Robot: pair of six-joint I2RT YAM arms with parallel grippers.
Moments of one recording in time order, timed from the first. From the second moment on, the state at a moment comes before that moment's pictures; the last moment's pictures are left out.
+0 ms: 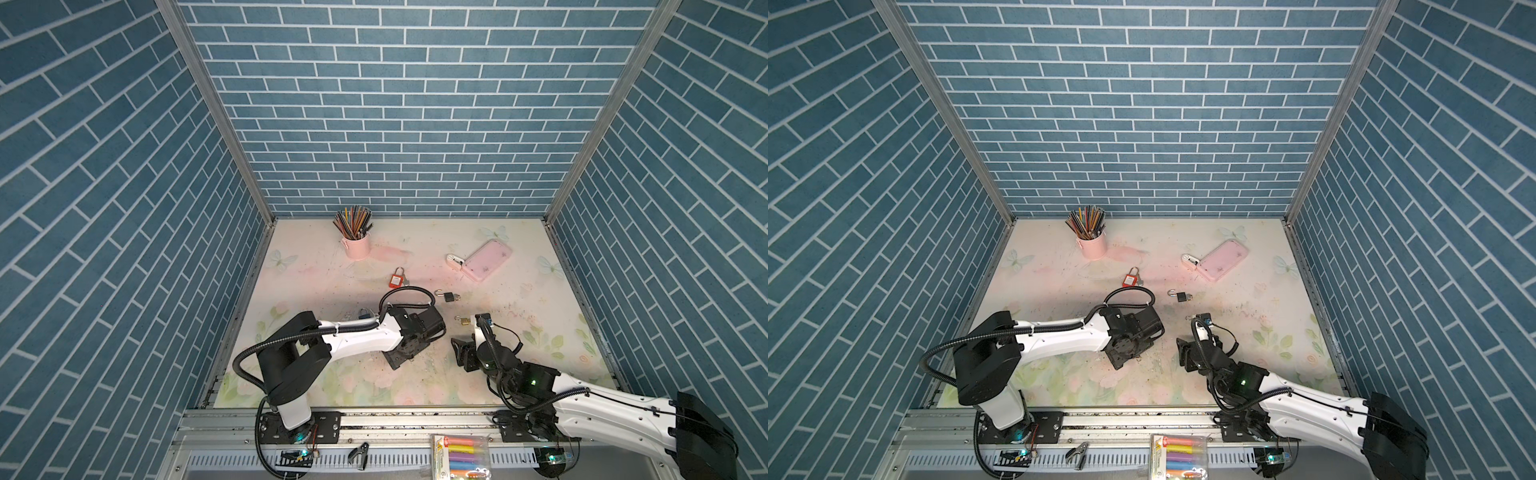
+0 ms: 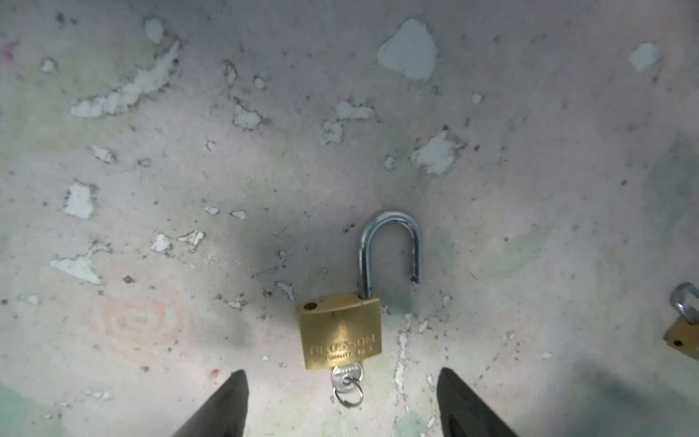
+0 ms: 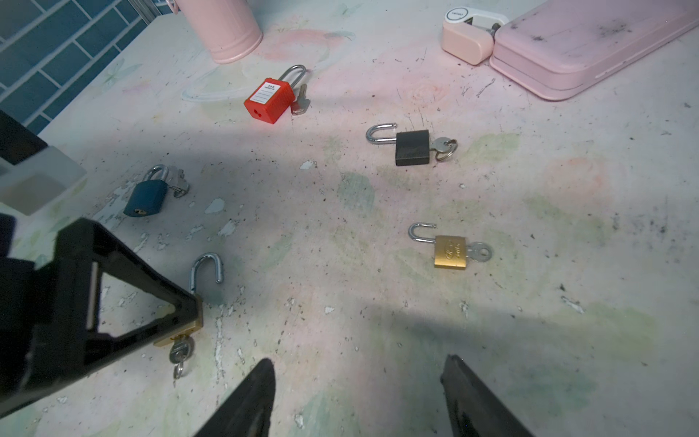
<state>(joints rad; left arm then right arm) -1.07 1.74 1.09 -0.76 -0.15 -1.64 1.08 0.82 0.22 -0.04 0.44 0.62</state>
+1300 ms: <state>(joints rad) -1.04 1.92 1.25 -0.88 -0.18 -1.59 1.09 0.86 0.21 0.02 0.45 0.60</state>
